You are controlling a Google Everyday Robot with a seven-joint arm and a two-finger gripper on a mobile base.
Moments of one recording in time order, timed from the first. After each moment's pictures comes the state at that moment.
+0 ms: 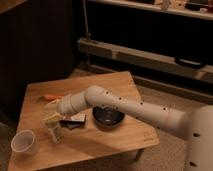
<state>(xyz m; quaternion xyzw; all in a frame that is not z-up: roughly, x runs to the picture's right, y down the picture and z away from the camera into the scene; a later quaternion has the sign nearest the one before) -0.264 0.099 0.653 -0.31 -0.54 0.16 0.76</state>
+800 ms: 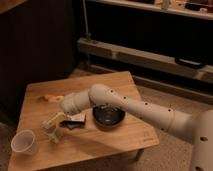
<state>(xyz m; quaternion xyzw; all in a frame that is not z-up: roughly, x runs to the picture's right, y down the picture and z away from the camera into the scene) -0.253 0.093 0.649 -0.31 -0.54 0.17 0.76</state>
